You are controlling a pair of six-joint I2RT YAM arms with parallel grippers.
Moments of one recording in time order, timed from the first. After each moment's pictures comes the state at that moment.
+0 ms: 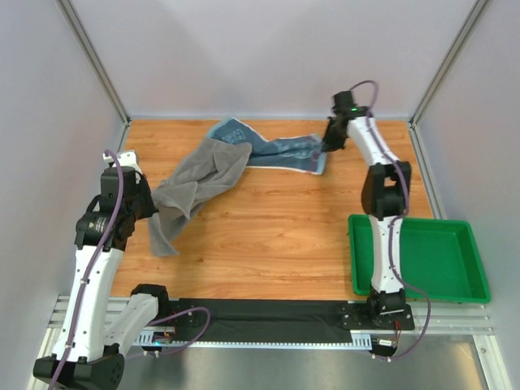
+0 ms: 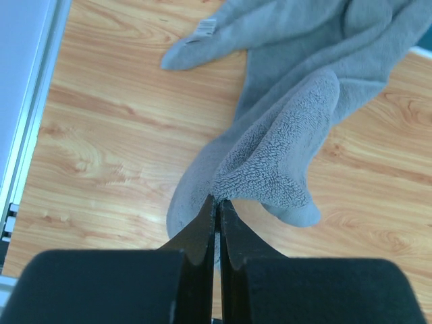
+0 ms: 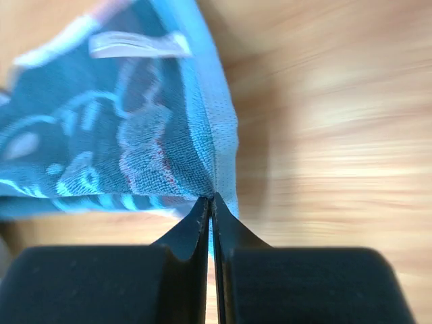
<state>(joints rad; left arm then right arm) -0.08 0.84 1.08 -0.94 -0.18 -0.26 0.25 2.43 2.25 -0.92 -0.05 0.48</state>
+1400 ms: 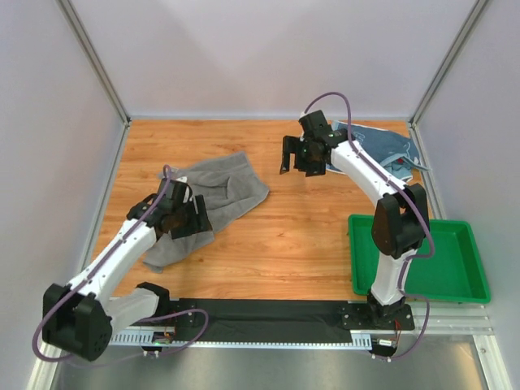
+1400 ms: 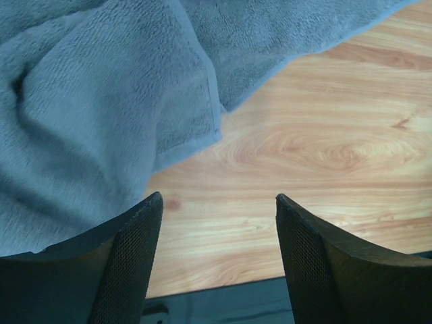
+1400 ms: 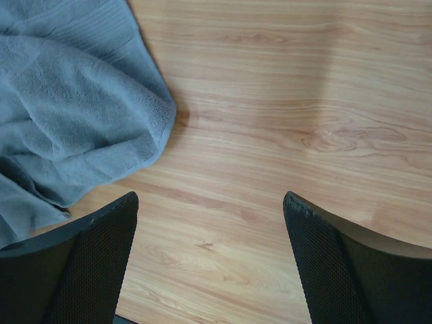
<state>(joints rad) -0.32 1.03 0.77 -0.75 0.07 -0.54 0.41 1.88 1.67 -0.76 -0.10 0.45</state>
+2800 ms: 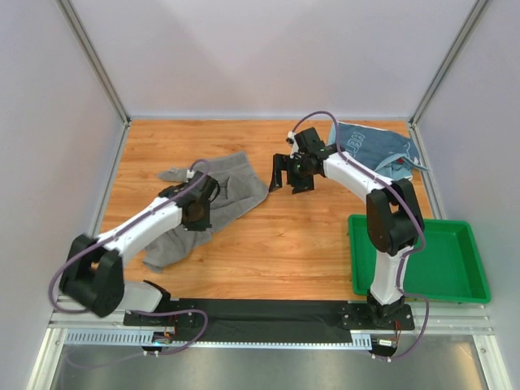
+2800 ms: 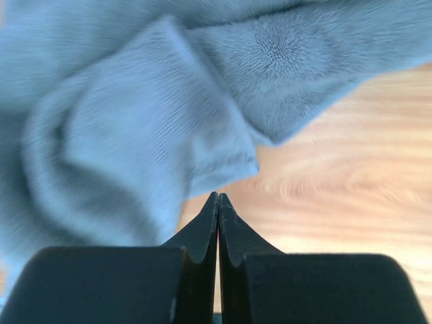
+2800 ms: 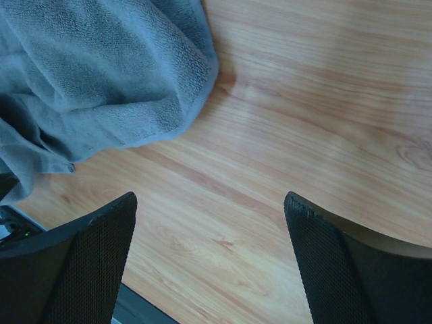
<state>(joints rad) -0.50 1.34 0.90 -0.77 -0.24 -0.47 0.45 1.93 1.50 -0.59 -0.34 0.42</state>
